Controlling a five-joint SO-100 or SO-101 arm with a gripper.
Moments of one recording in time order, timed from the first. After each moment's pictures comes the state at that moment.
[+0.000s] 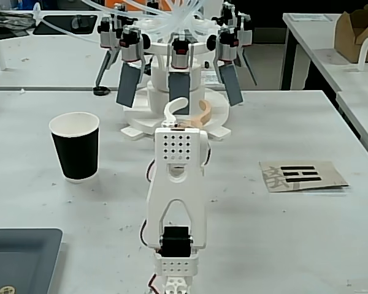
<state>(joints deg) -1.3 72.9 117.3 -57.3 -89.8</state>
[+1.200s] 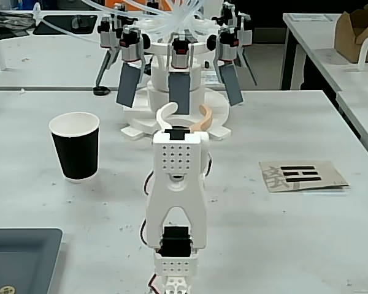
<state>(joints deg) -1.3 86.8 138.4 -66.1 -91.5</state>
